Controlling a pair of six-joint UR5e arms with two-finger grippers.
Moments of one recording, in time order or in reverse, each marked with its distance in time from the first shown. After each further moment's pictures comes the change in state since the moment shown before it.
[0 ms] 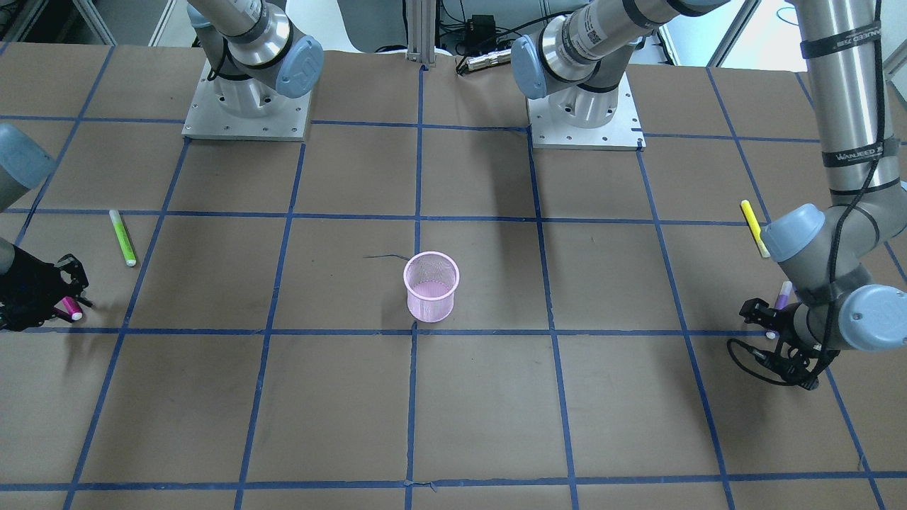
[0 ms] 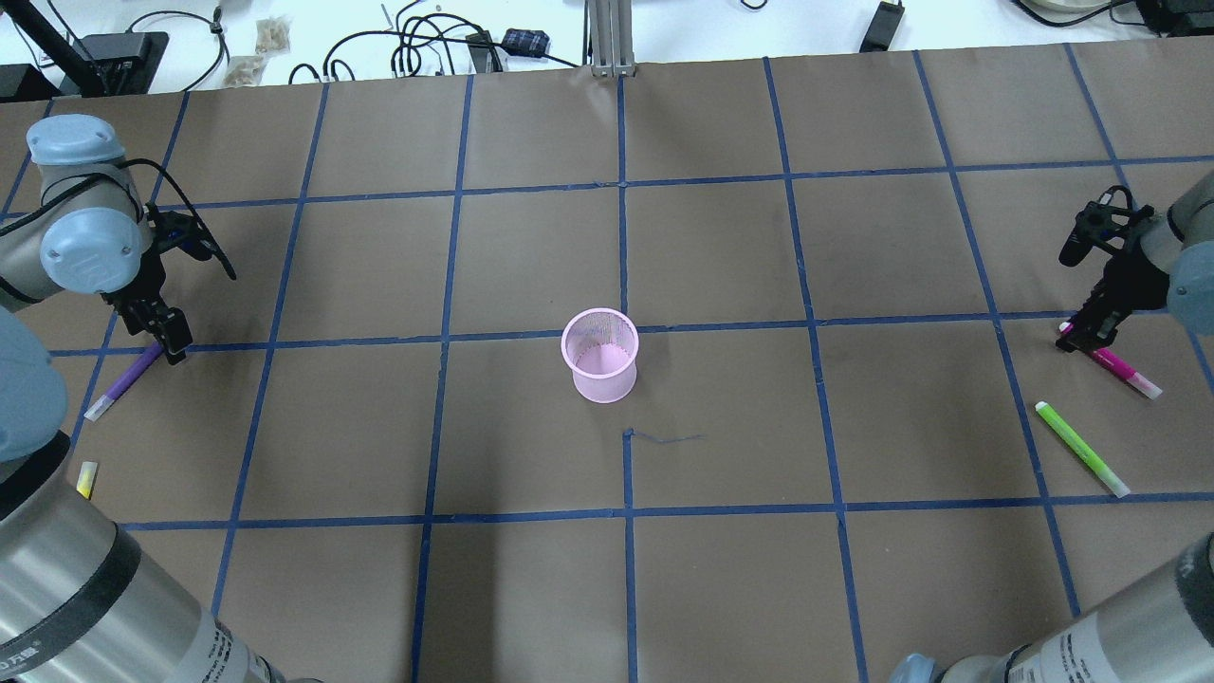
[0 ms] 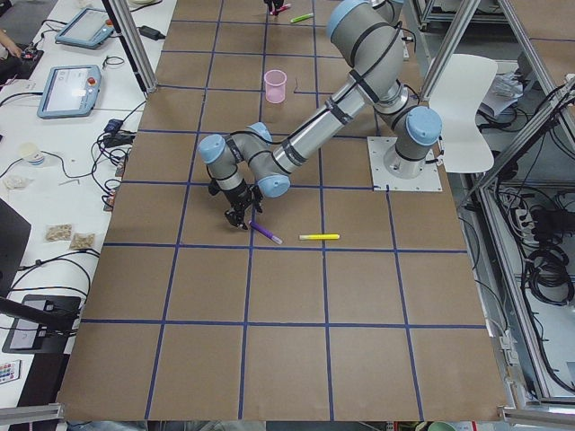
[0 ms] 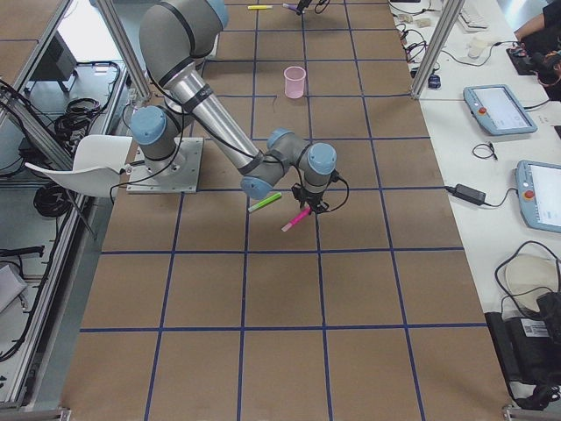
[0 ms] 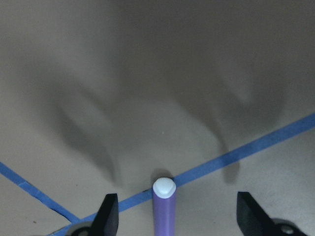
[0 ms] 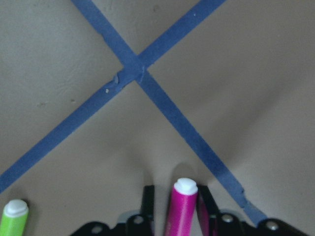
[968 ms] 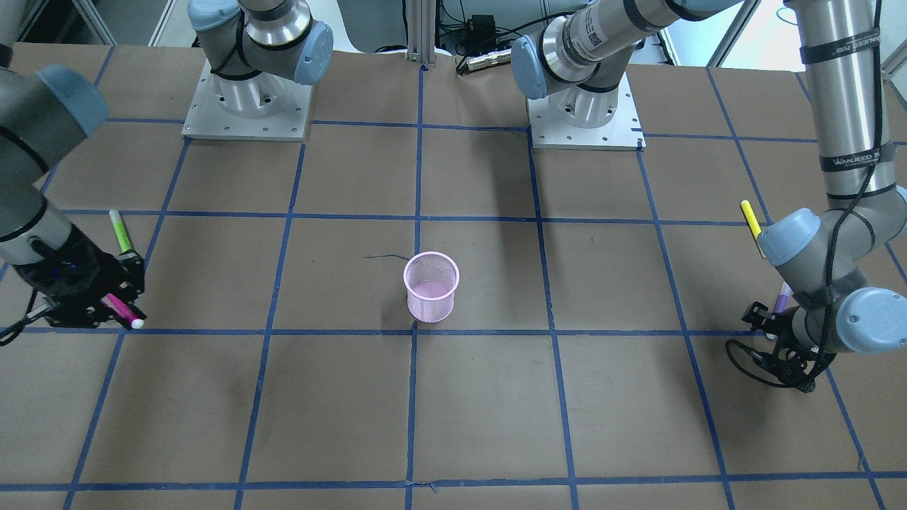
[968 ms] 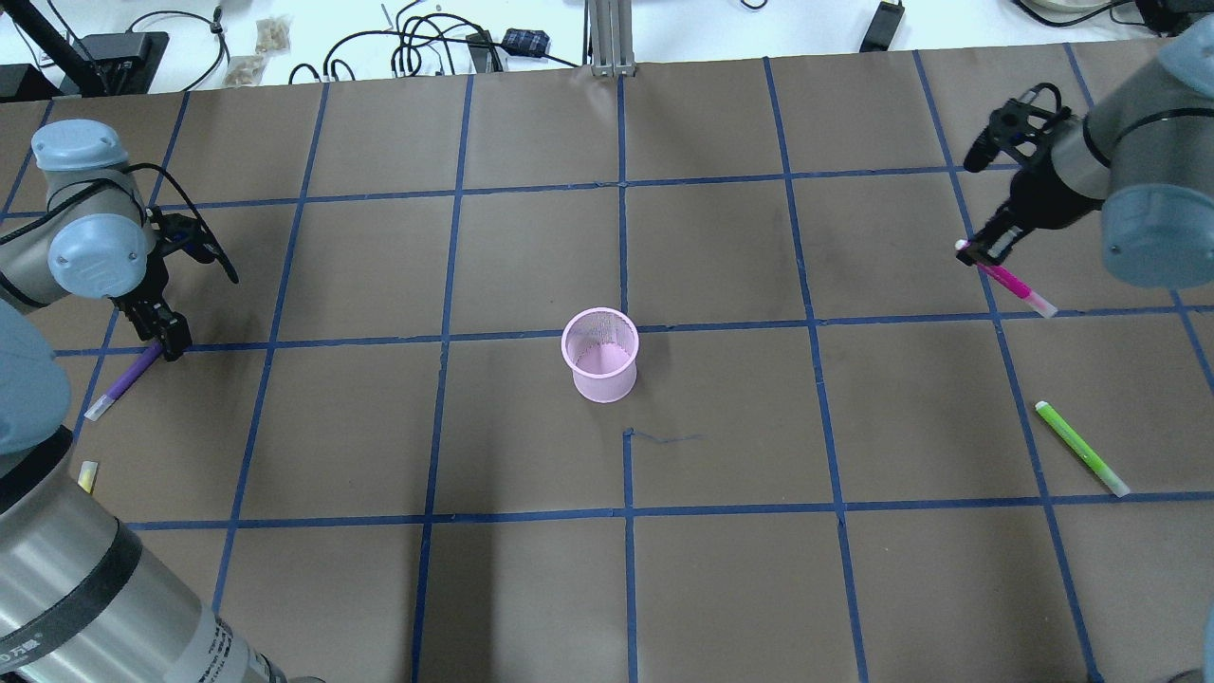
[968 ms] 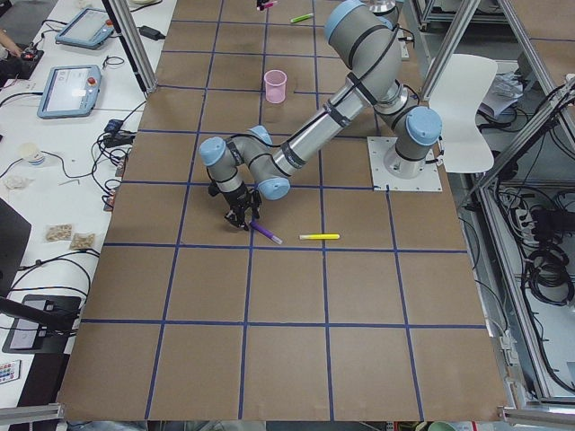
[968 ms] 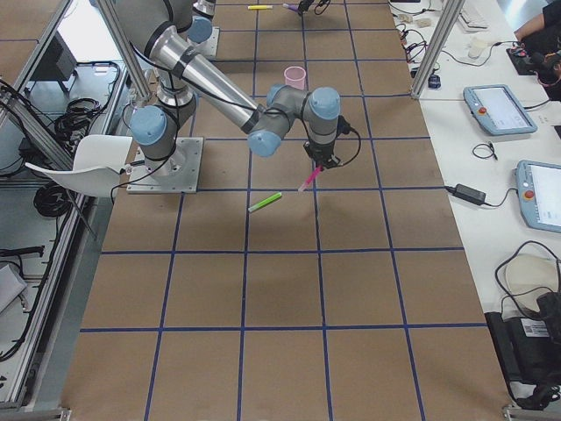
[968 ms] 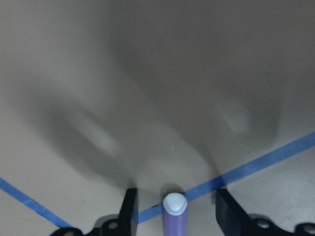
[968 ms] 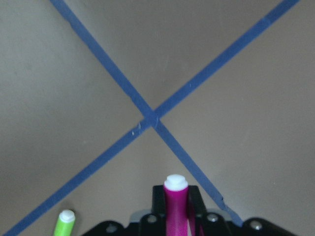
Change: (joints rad) left arm 0.002 -0.013 -0.003 0.035 -0.004 0.046; right arm 0.308 -0.208 -0.035 0.047 0.199 0.392
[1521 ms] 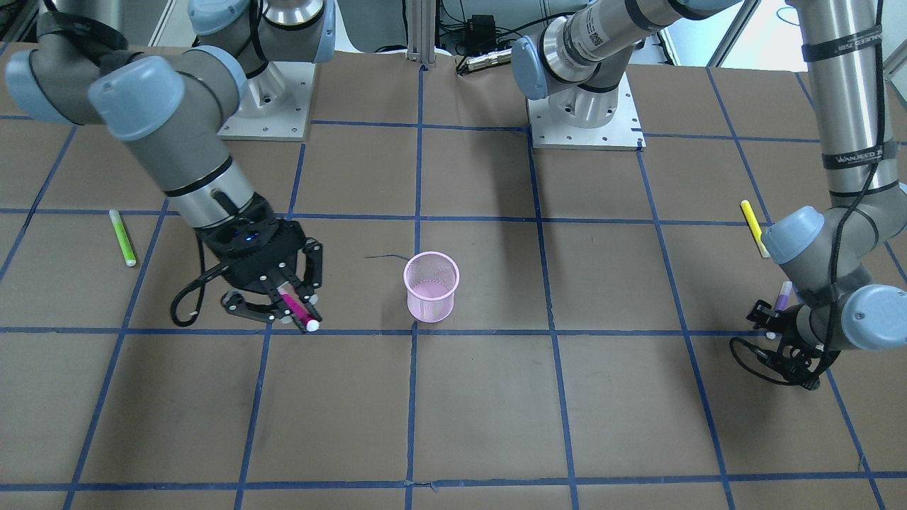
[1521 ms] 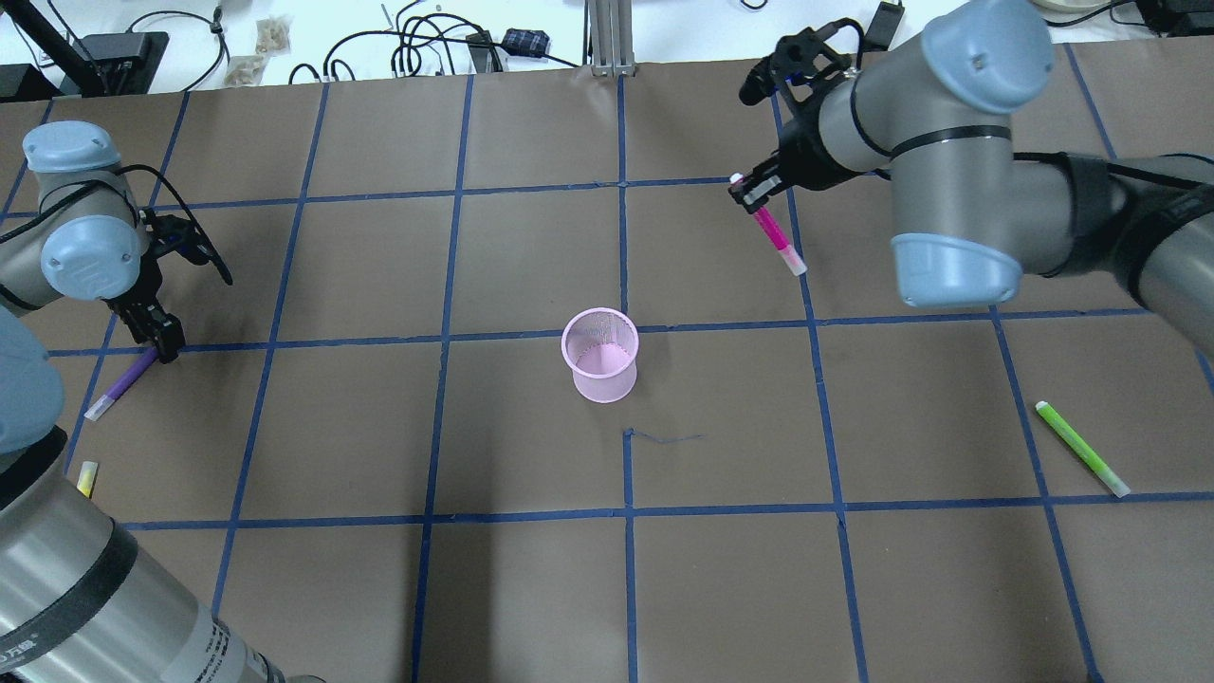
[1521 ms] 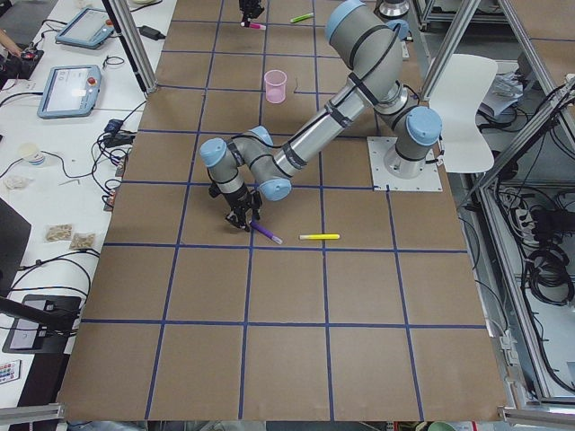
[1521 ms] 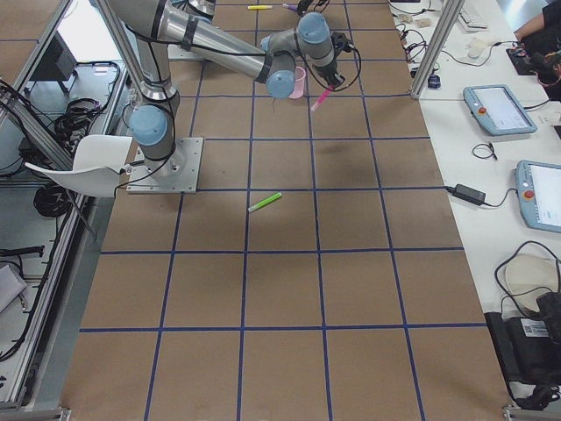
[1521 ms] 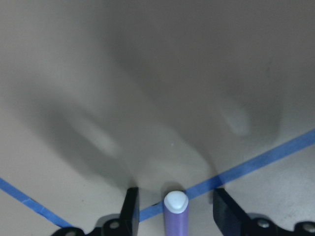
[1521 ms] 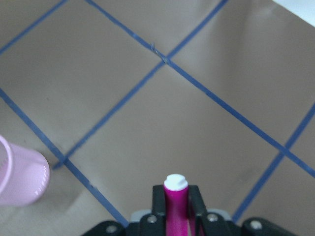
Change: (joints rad) left arm 0.015 0.004 -0.002 0.000 0.001 0.007; right arm 0.371 -0.022 0.003 -0.329 0.154 0.569
